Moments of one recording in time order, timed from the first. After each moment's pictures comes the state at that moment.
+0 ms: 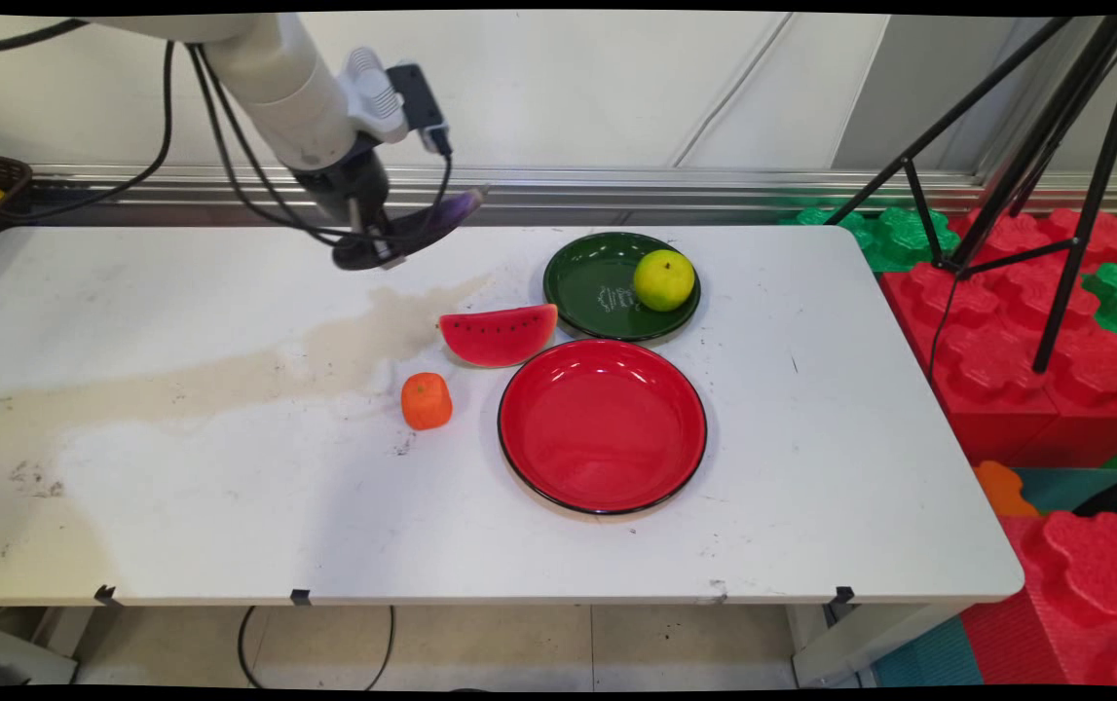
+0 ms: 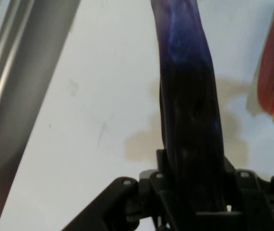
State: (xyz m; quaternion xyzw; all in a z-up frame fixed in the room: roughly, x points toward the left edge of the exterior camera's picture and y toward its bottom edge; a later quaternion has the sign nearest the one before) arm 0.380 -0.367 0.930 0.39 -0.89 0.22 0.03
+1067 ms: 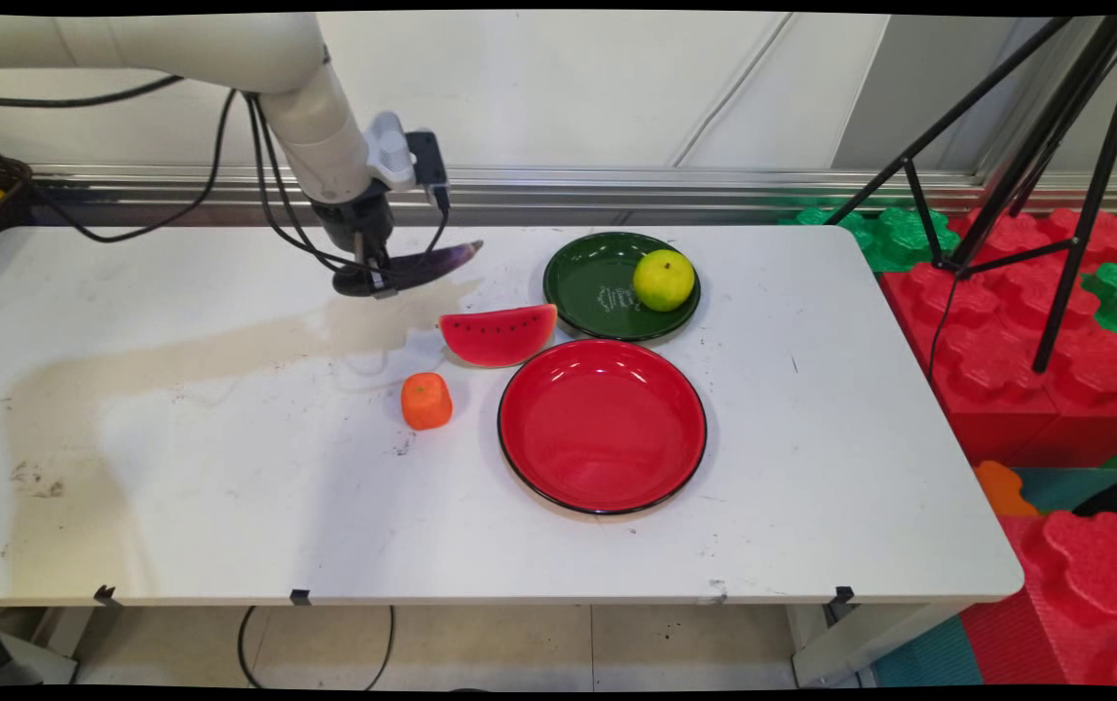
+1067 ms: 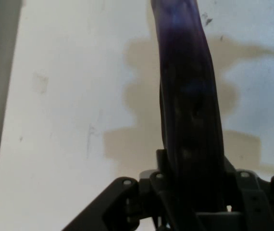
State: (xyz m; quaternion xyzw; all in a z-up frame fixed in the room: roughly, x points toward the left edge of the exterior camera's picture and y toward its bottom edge) arm 0.413 -0.420 0.861 0.33 -0.93 0.17 -0.02
